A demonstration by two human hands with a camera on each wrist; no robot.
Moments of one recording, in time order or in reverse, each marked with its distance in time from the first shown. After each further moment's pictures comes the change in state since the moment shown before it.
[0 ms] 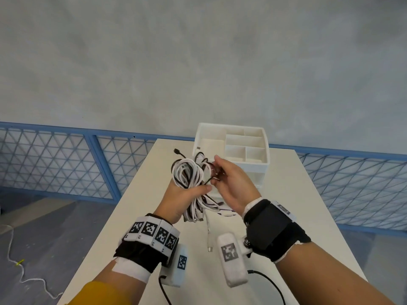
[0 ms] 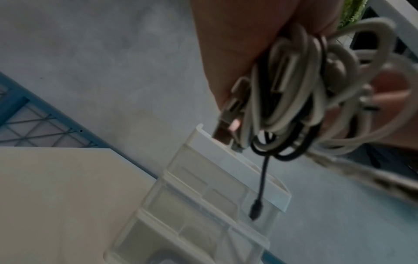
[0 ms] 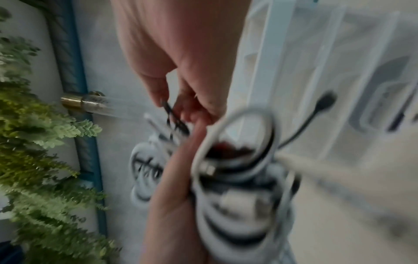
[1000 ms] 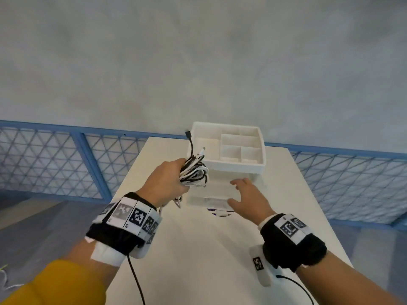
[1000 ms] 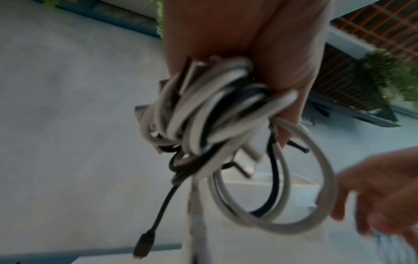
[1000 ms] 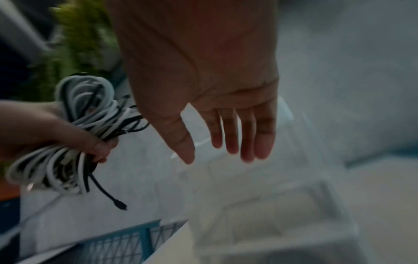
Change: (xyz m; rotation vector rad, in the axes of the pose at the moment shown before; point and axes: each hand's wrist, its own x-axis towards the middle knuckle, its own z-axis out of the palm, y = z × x) left_hand 0.035 0.029 -0.025 1.060 -0.170 0.155; right_hand 0.003 0.021 -0.074 -1.510 0.090 -0.065
